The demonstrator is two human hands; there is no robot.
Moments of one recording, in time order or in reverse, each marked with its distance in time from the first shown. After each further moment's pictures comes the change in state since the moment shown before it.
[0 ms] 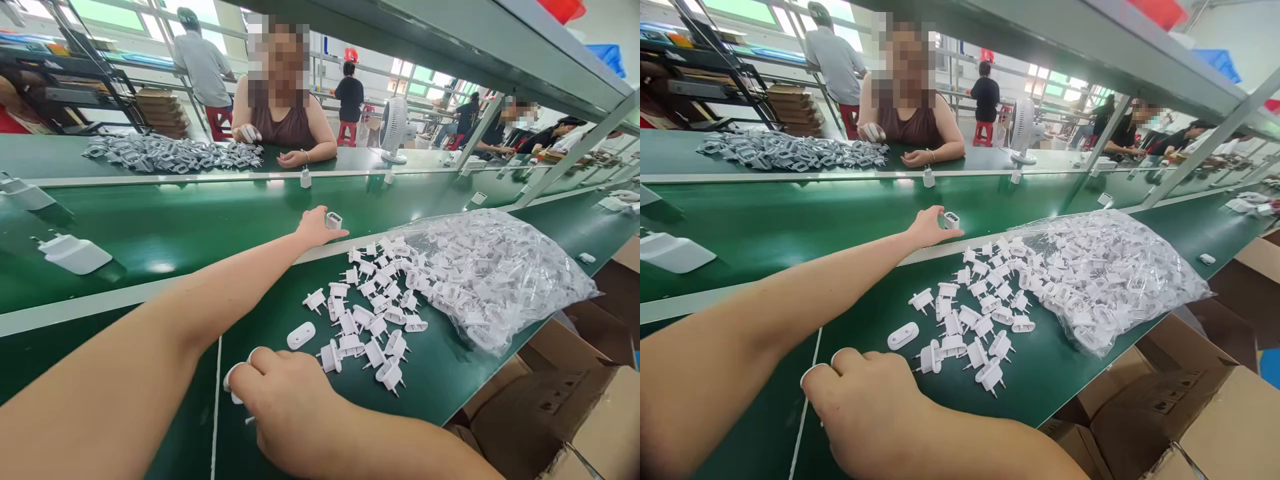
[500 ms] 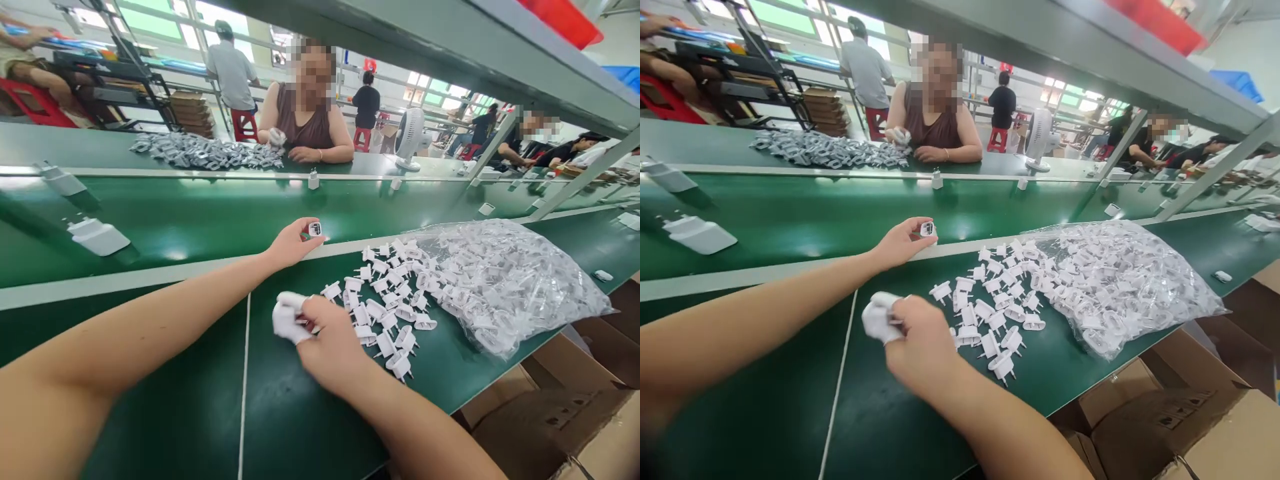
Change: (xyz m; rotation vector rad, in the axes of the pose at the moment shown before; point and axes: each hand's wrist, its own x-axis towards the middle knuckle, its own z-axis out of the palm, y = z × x) left_hand -0.084 -0.048 -0.050 -0.210 0.060 -0.009; right_hand 0.013 0.021 -0.006 0.715 0.391 0.341
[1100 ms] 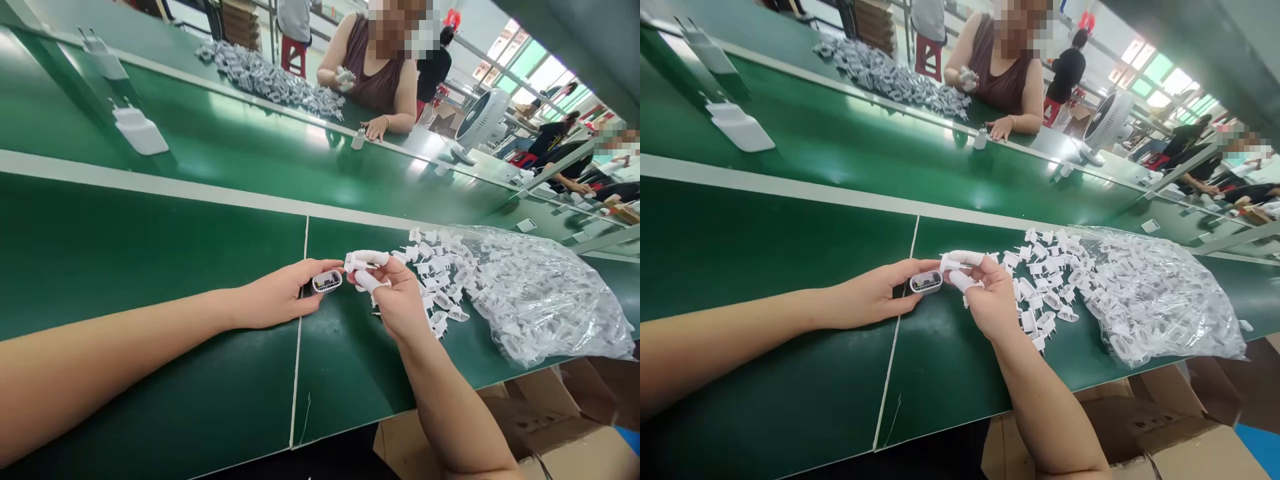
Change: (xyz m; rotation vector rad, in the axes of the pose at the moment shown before) left_hand -0.201 -0.025 -0.060 -0.096 -0.413 0.117; right_hand 0.003 -0.007 -0.001 0.448 0.029 0.206
